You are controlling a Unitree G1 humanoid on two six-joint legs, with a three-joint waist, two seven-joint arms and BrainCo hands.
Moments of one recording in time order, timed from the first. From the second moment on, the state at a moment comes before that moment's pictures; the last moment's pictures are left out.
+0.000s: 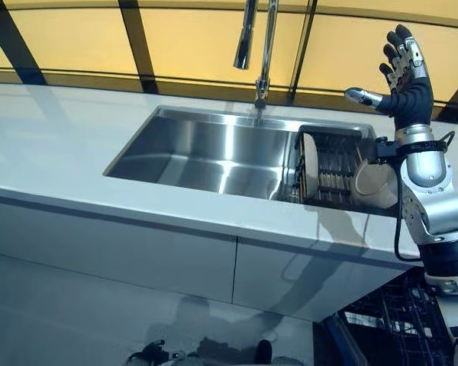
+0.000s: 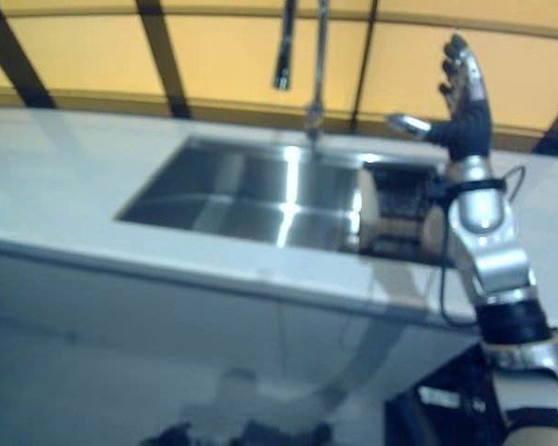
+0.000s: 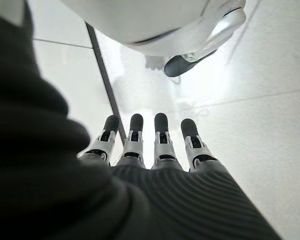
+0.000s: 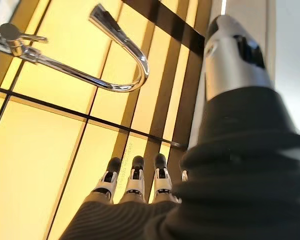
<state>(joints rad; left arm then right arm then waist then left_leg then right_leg) 0.00 0.25 -0.28 1.15 0.10 0.03 0.01 -0.60 -0.76 0.07 0.01 0.37 0.01 -0.24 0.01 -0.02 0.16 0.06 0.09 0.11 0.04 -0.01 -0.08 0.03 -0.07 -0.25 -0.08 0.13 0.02</state>
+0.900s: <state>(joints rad) 0.05 0.39 -0.28 1.09 0.10 0.08 -0.01 -0.83 -1.45 0.43 0.11 -0.57 -0.45 -0.13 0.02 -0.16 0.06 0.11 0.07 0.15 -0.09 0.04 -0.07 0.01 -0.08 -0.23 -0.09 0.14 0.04</state>
